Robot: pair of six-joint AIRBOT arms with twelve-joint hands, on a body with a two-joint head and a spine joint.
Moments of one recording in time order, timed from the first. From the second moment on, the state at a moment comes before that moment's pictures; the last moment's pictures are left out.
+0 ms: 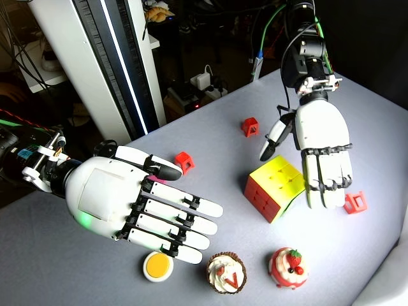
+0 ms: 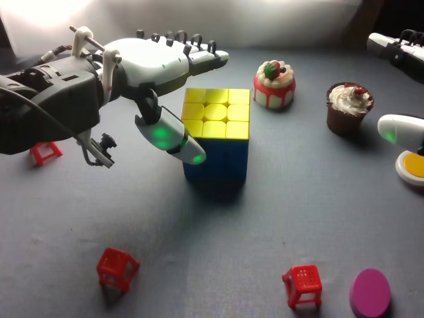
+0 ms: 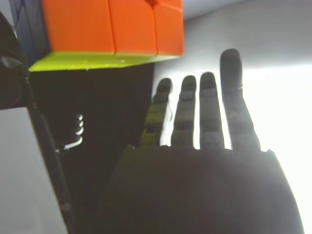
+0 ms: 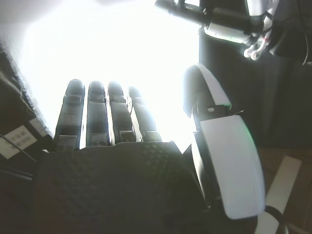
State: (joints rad) left arm 0.50 -1.24 1.37 -0.20 -0.20 1.09; right arm -1.01 -0.83 0.95 0.27 0.94 -0.62
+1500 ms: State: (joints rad) left arm 0.52 -1.25 1.38 -0.33 -0.20 1.22; right arm -1.02 -0.83 0.95 0.27 0.94 -0.62
